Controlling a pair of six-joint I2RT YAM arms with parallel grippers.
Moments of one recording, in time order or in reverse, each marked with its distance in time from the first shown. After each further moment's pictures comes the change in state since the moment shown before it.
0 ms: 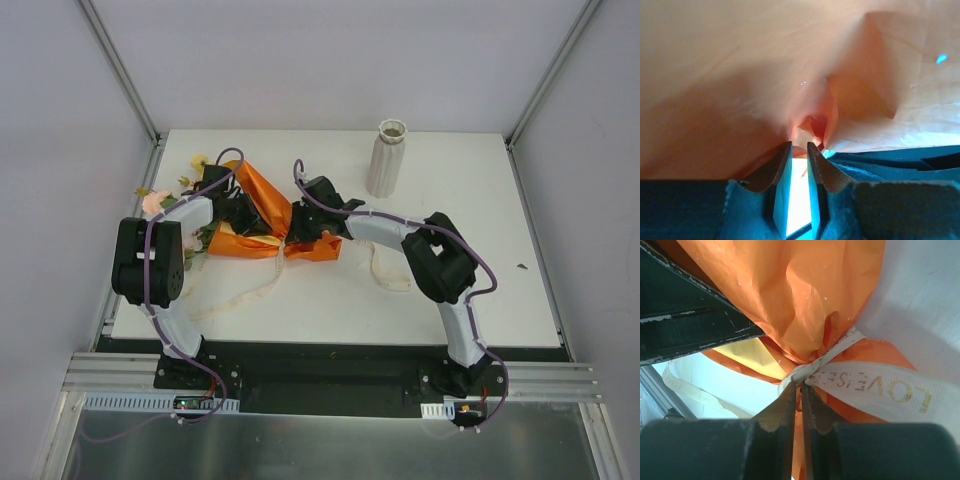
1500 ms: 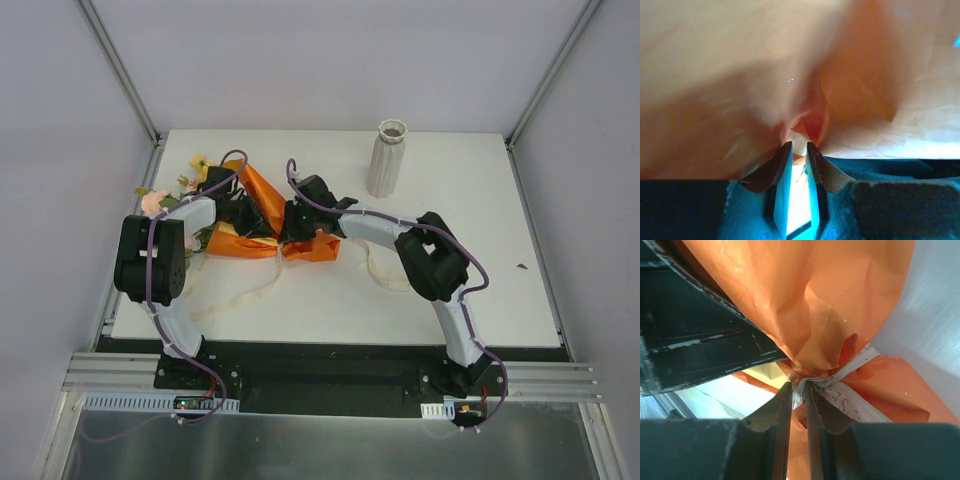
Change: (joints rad) left arm -0.014 0.011 -0.005 0.012 0.018 -0.004; right arm 0.017 0.058 0.083 -0.020 -0.008 -0.011
